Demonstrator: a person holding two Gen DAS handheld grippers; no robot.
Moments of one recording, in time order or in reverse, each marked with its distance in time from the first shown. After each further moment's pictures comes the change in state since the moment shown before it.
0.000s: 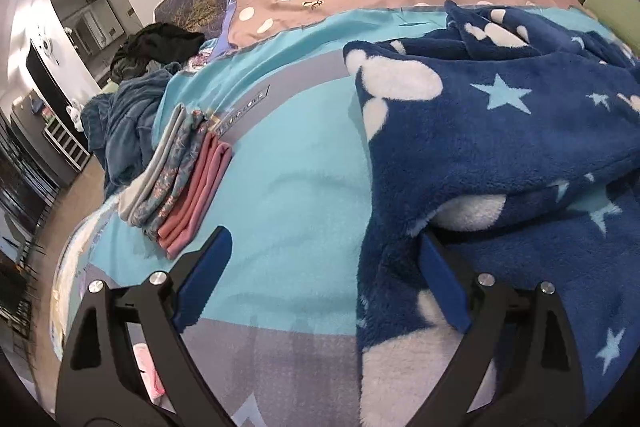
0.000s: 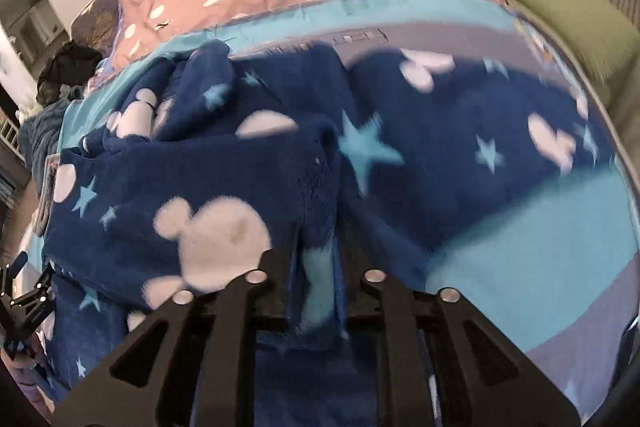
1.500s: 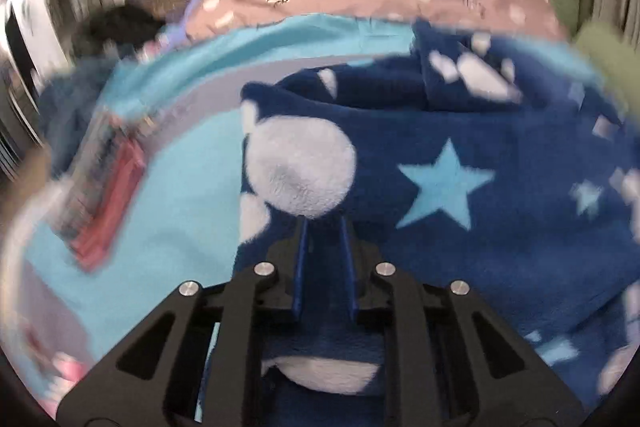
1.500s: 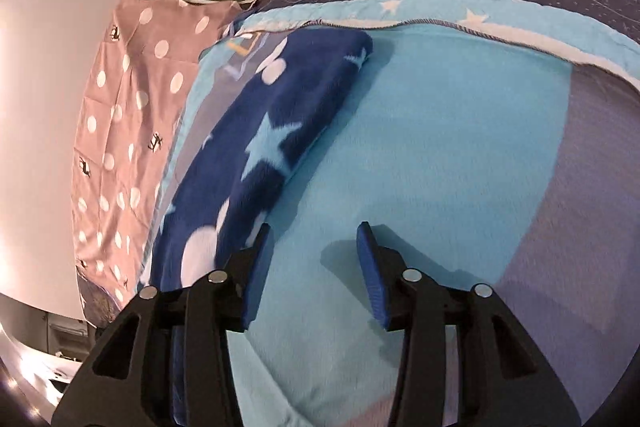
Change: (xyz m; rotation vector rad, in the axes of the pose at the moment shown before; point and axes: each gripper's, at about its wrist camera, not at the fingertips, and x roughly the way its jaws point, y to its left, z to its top) left arm 0.052 -0.041 0.053 -0.150 0.003 -0.203; right arm -0.017 -0.297 -0.049 0.939 -0.224 0.078
